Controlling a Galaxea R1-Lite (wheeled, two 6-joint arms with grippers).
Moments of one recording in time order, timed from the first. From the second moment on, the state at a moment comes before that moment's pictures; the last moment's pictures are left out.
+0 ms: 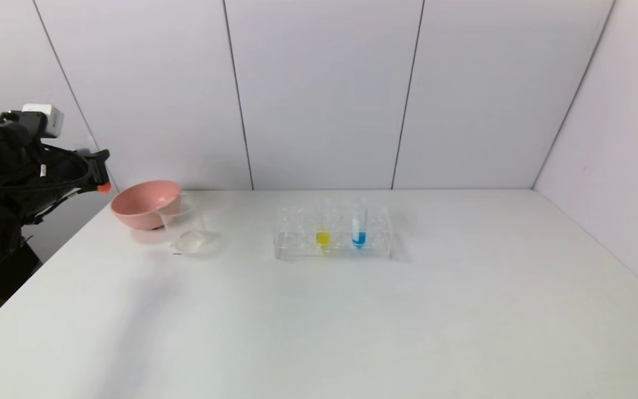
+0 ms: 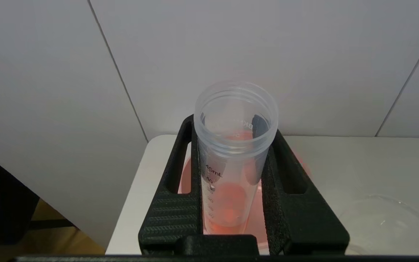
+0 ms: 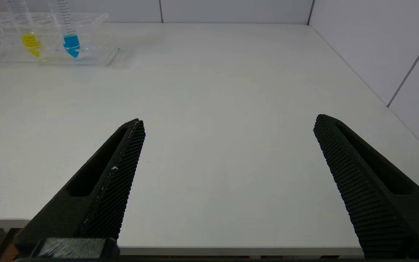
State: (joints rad) left arm 0.24 1.89 -1.00 -0.92 -0.14 0.08; right arm 0.00 0.00 0.00 0.00 0.00 0.00
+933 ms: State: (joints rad) left arm 0.21 1.91 -1.01 -0.80 -0.19 0.32; right arm 0.00 0.00 0.00 0.00 0.00 0.00
